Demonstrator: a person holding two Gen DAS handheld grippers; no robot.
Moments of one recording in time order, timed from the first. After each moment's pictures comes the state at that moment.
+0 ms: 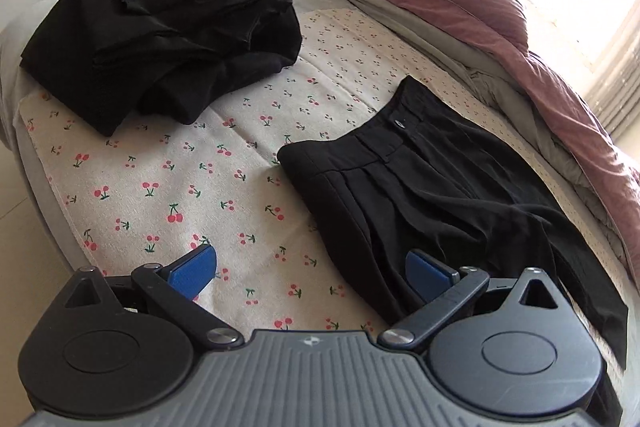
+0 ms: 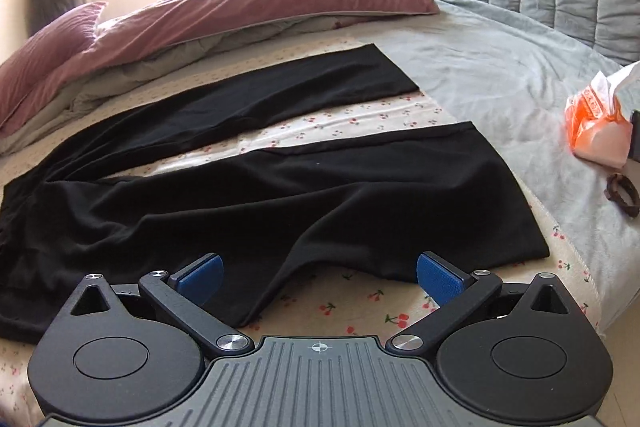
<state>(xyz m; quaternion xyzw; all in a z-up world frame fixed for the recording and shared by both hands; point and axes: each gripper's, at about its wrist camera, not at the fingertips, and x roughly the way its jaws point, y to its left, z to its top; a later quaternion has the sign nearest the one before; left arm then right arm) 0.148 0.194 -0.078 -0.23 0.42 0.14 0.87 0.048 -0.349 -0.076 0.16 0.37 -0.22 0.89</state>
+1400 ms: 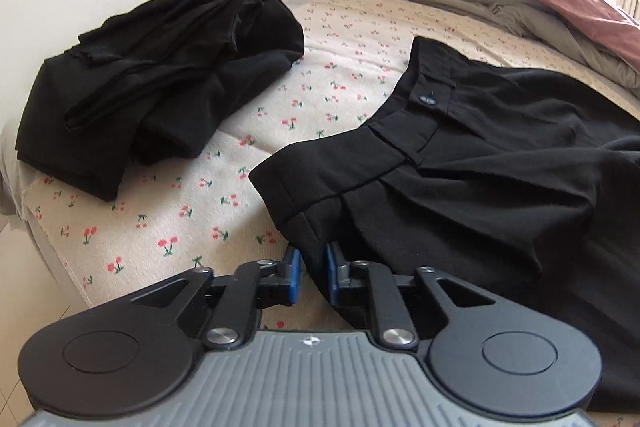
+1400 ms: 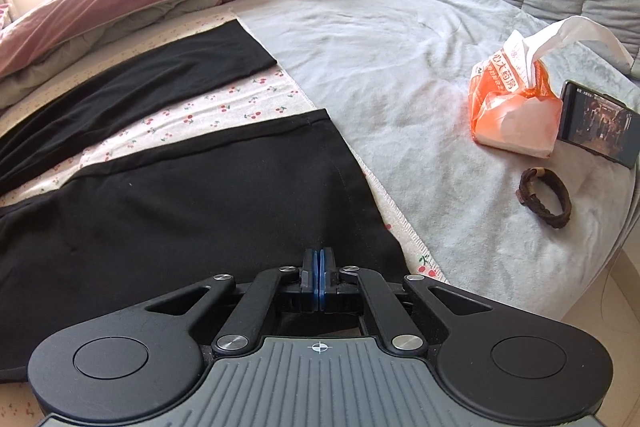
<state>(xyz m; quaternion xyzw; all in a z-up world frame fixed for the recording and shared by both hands) 0.198 0.173 -0.133 -0.05 0.41 0.17 0.90 0.014 -0.471 -0.112 0.16 0.43 -0.28 0.85</state>
